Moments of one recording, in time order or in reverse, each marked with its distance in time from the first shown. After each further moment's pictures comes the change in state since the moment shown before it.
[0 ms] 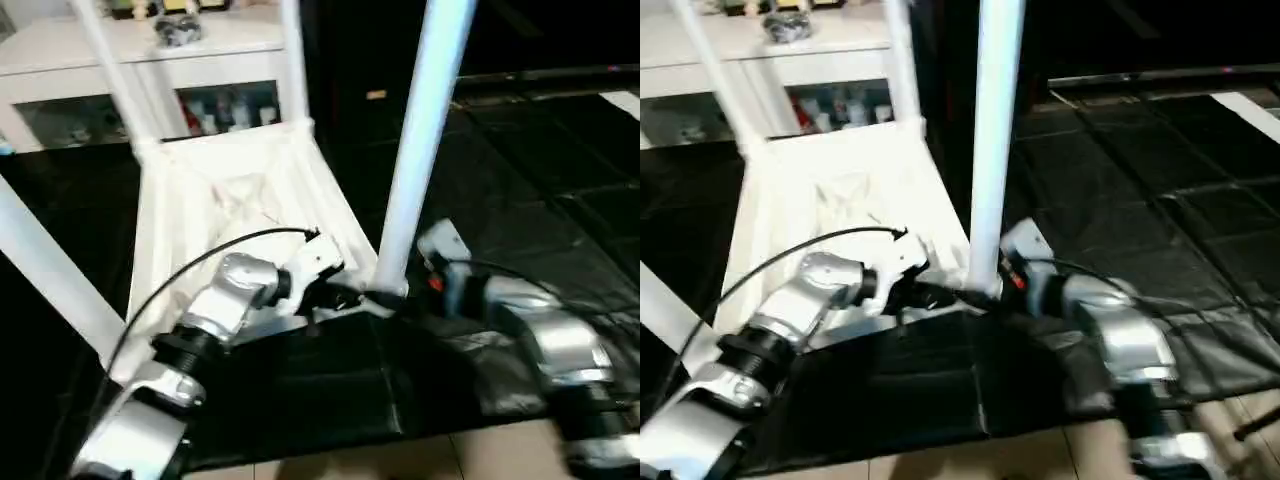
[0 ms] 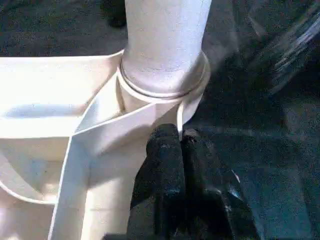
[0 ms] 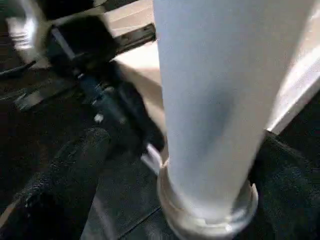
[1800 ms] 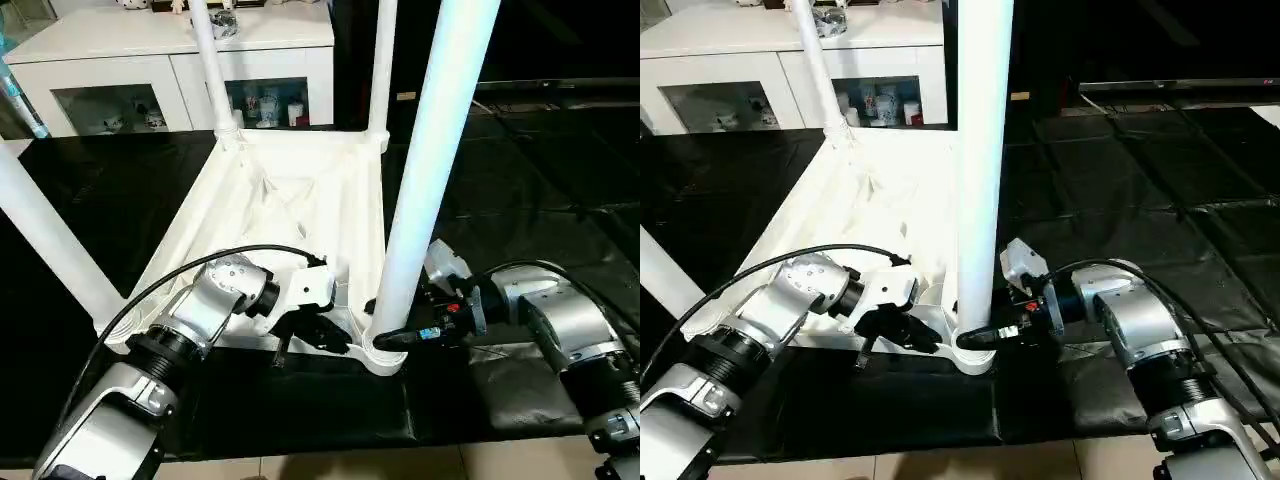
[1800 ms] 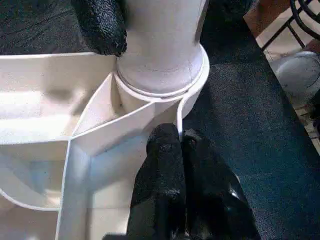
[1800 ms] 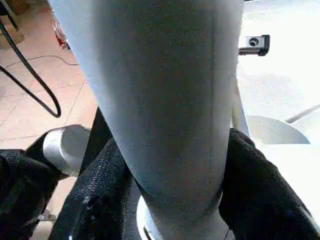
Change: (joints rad) left arm 0.028 0.099 -0.121 -0.119 -0.005 -0.099 -0.284; right arm -0.115 -0.093 0.151 0.133 0.063 -0.127 0.423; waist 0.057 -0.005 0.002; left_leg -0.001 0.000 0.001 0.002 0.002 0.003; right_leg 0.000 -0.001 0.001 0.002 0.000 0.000
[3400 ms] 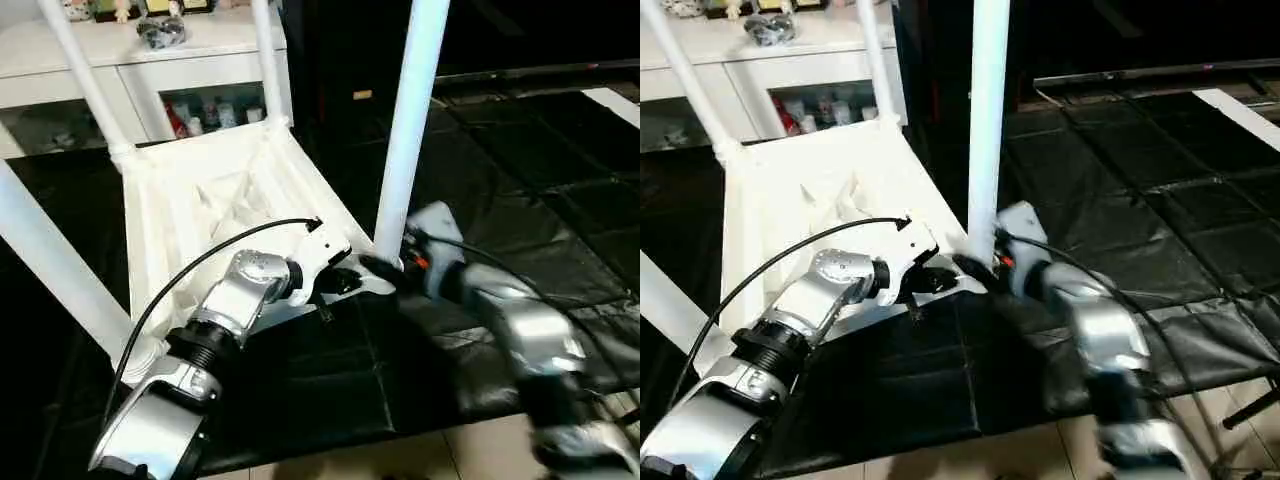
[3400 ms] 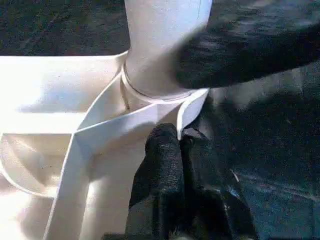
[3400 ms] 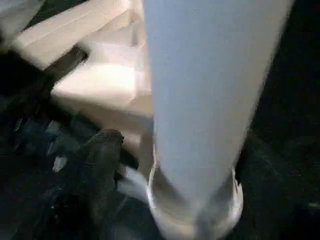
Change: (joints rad) left arm -0.059 -0.179 0.159 0.141 0.036 0.193 0.513; right arm 0.080 0.224 -0.188 -0.144 -0.137 0.199 -0.717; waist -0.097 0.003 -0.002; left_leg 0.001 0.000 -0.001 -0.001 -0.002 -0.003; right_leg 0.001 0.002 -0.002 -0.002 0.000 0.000
